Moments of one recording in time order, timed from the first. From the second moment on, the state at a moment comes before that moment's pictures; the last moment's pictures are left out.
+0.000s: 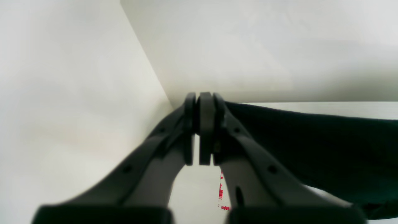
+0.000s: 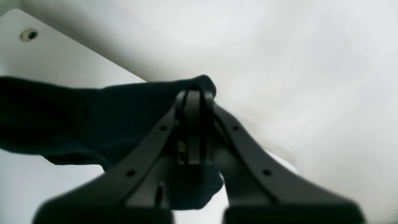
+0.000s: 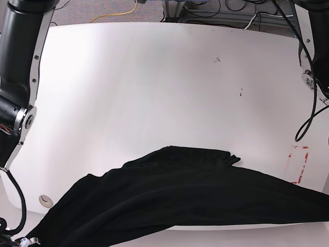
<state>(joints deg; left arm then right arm) -45.9 -31.8 -32.9 89.2 -19.5 -35.5 62.0 69.1 28.8 6.4 68.7 36.6 40.2 -75.2</state>
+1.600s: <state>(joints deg) -17.9 -26.5 -38.0 96.8 -19.7 -42.1 64.1 45.0 27.8 11.8 84.3 37.6 40.1 -79.0</state>
